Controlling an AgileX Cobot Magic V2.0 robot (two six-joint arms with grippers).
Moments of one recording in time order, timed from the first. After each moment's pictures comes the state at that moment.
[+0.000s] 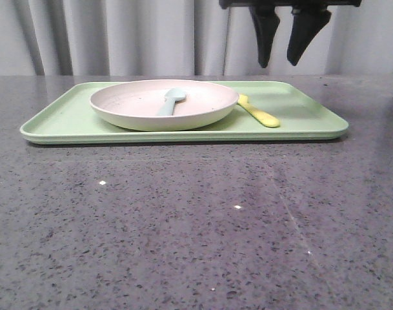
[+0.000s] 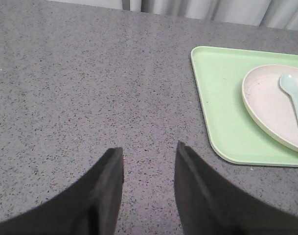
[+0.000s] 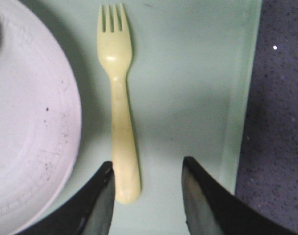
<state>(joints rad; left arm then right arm) 0.09 0.54 -0.72 -0.18 0.73 -0.02 0.43 1.91 -1.89 -0.07 1.24 0.33</state>
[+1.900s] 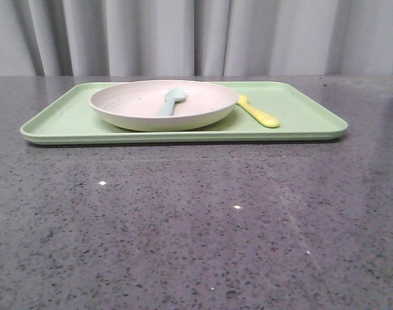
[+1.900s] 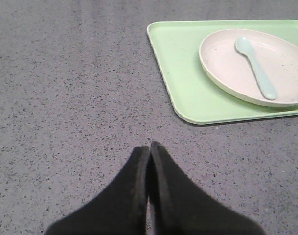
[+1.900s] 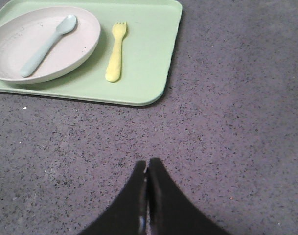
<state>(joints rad) -0.05 0.40 -0.58 -0.21 0.72 0.06 0.43 0.45 -0.57 -0.12 0.67 0.33</state>
